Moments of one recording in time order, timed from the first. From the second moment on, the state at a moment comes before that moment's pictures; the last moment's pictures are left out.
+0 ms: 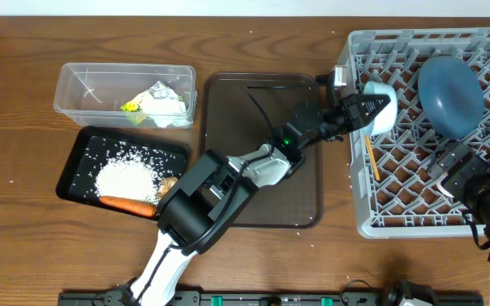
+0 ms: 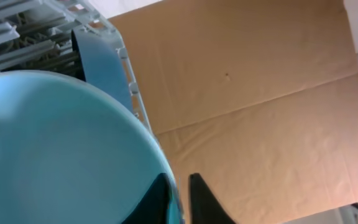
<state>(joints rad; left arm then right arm) -0.78 2.22 1.32 1.04 0.41 -1.36 -0.30 0.95 1.21 -1.18 -0.05 0.44</state>
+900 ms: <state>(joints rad) -0.52 2.22 1.32 0.95 0.71 -1.32 -0.30 0.96 1.21 -1.18 -0.07 0.40</state>
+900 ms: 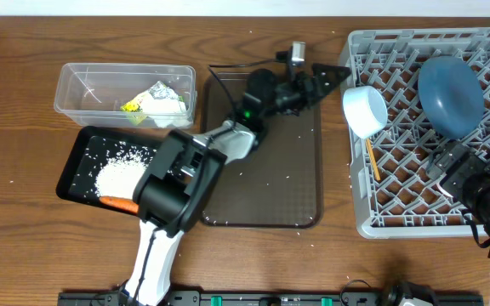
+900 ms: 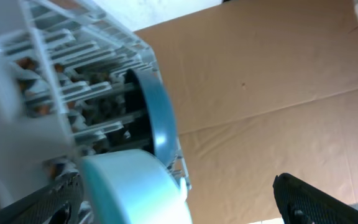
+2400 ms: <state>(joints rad) -0.16 0.87 1.35 -1.14 -0.16 -0.25 -0.13 0.82 1.21 -0.99 -0.69 -0.04</state>
